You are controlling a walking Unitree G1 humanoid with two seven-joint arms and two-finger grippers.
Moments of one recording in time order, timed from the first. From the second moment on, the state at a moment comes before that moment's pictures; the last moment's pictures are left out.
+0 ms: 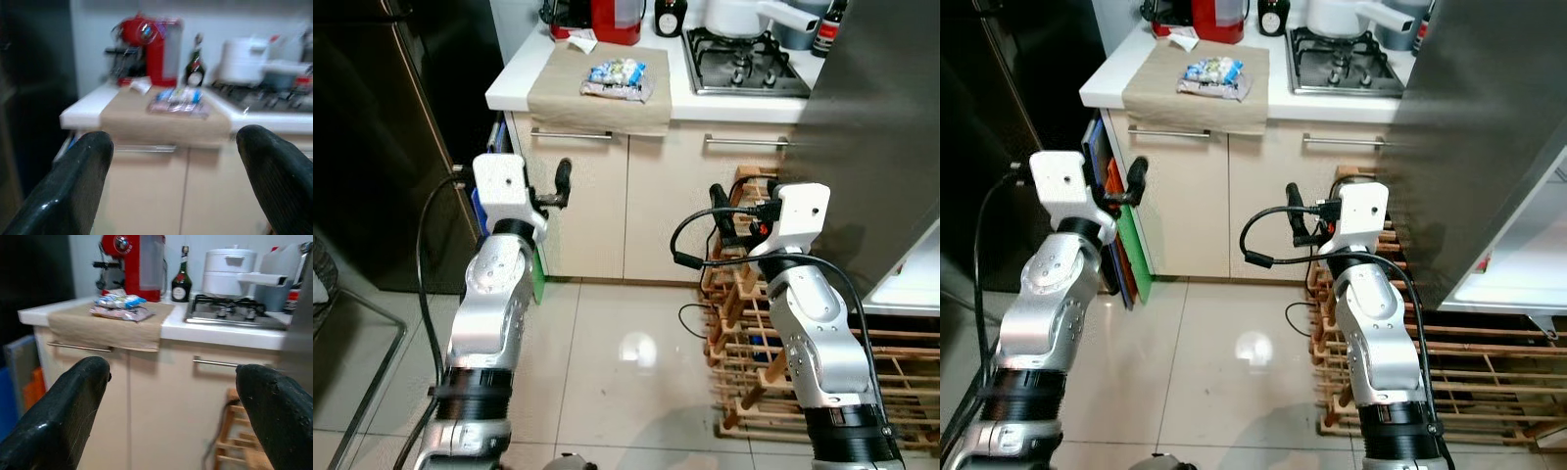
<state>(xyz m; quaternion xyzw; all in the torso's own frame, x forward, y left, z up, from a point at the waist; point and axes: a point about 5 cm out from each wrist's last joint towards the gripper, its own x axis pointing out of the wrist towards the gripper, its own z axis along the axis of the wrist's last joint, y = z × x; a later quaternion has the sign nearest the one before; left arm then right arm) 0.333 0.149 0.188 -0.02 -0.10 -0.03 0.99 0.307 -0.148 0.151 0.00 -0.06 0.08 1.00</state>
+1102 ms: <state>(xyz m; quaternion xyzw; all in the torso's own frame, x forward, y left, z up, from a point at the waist) 0.332 0.165 0.173 -0.03 -0.05 -0.01 1.00 0.318 -0.139 0.148 0.03 -0.06 0.06 1.00</state>
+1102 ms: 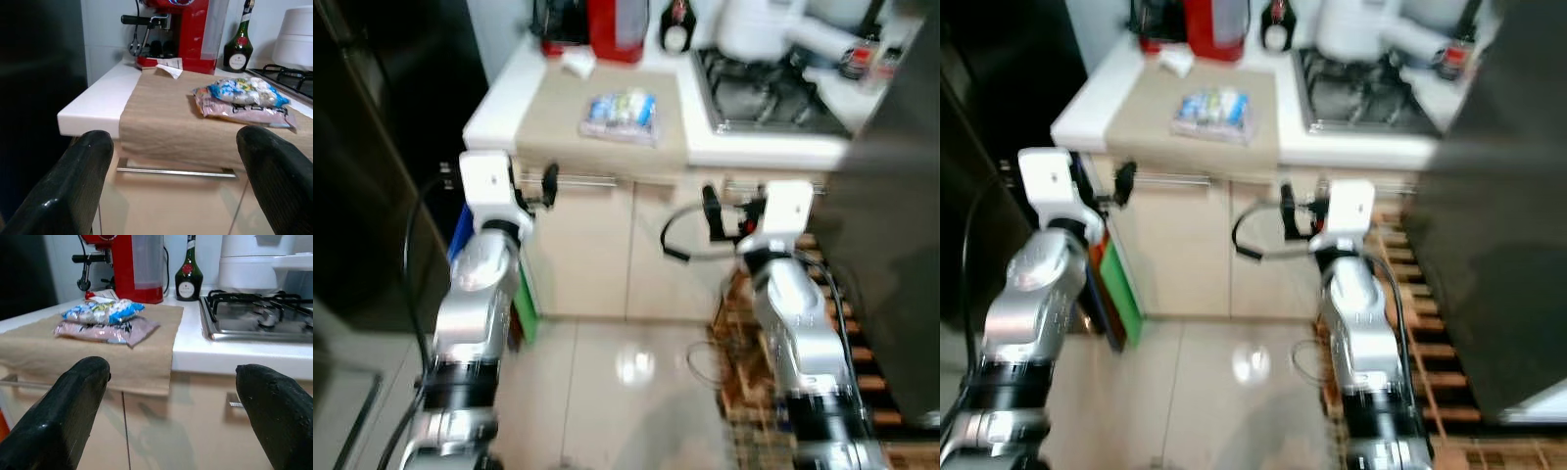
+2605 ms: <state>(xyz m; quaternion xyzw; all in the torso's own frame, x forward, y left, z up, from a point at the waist) 0.352 0.140 0.230 -0.16 -0.06 -0.15 0.97 0.338 -0.185 0.244 0.06 -0.19 0.02 0.98</state>
